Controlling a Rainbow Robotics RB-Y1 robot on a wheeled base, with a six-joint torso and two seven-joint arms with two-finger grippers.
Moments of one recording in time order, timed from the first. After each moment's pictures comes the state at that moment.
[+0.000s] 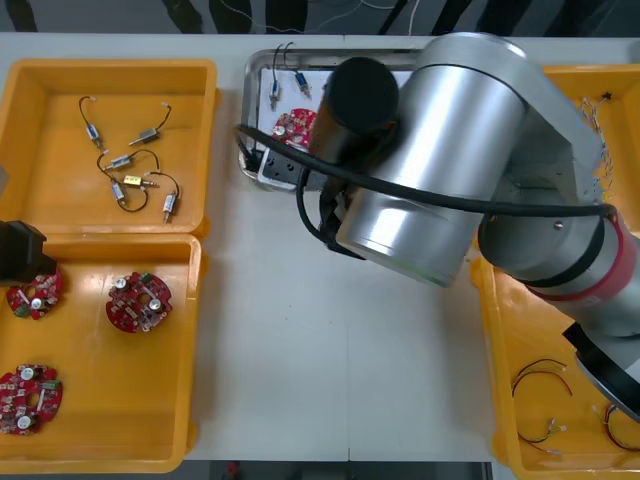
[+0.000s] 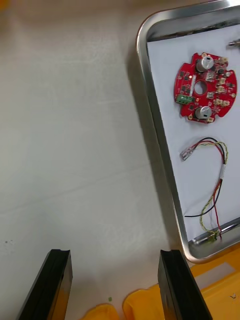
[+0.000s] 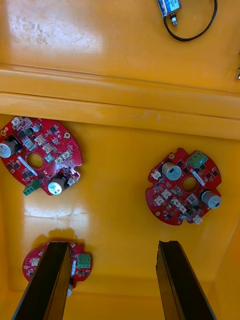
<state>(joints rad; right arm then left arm) -0.90 -0.41 0.67 -2.15 -0.42 1.92 1.70 -0.14 0.82 0.26 -2.17 0.85 1.84 -1.11</state>
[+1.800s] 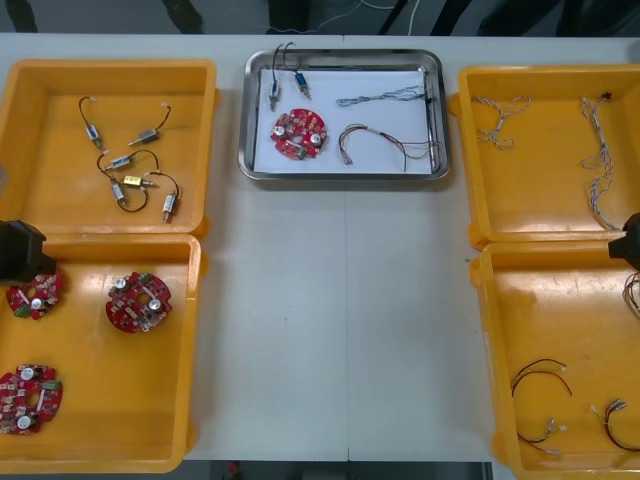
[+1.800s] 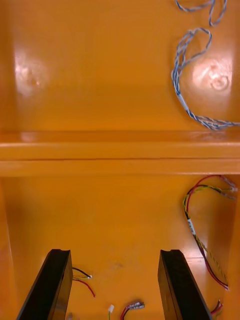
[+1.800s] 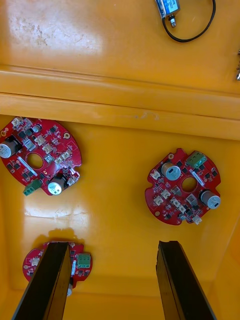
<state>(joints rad) -0.21 -0.62 -0.38 -2.19 -0.66 1.92 1.45 -0.14 0.82 0.26 -2.17 0.85 1.84 -1.11</state>
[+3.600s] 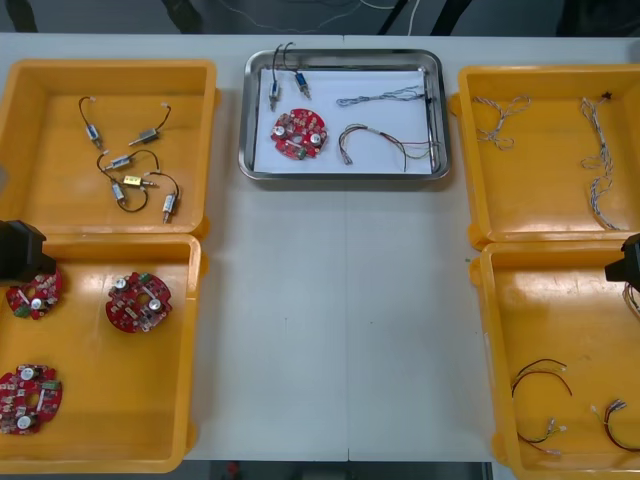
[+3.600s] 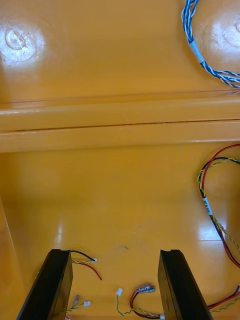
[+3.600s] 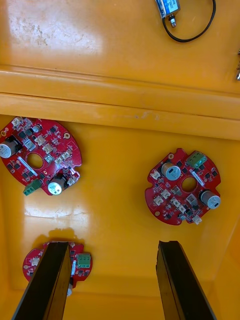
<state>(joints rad) -0.18 -0.62 -0.39 -2.10 -0.72 1.92 1.45 -0.14 0.82 0.26 -2.17 0.85 1.84 -1.11</state>
